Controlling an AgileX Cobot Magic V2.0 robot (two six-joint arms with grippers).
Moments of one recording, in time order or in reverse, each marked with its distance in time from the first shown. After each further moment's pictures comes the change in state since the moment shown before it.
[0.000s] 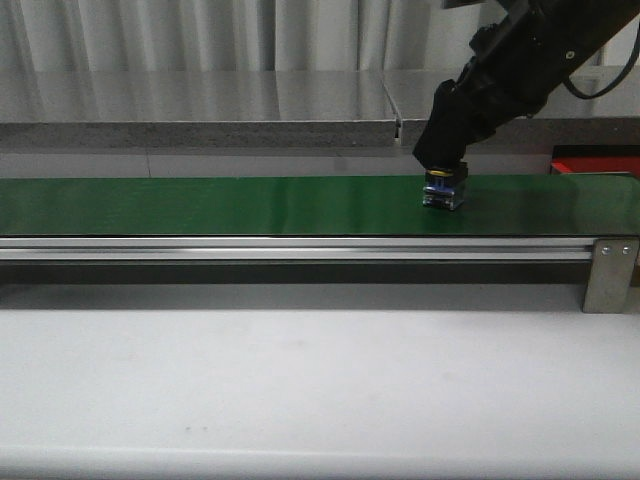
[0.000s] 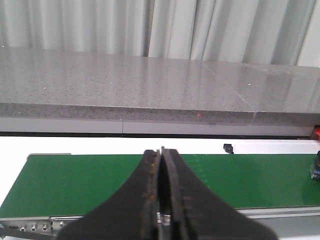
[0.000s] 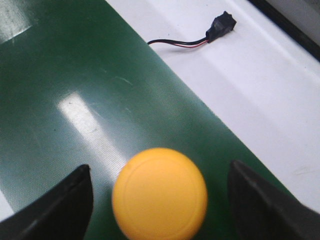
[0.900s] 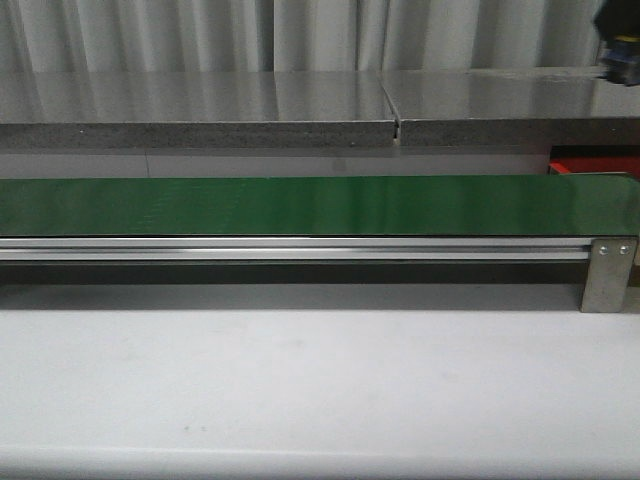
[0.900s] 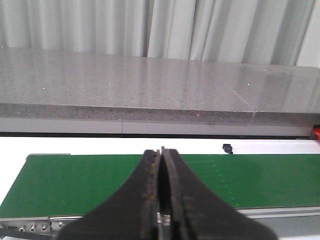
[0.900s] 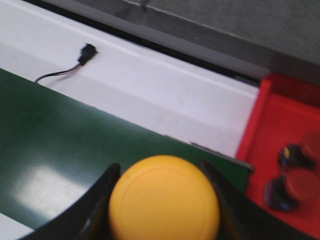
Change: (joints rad) left arm 0.000 0.000 0.000 0.000 0.000 0.000; right arm -0.336 -0.362 0.147 -0.032 0.038 0.249
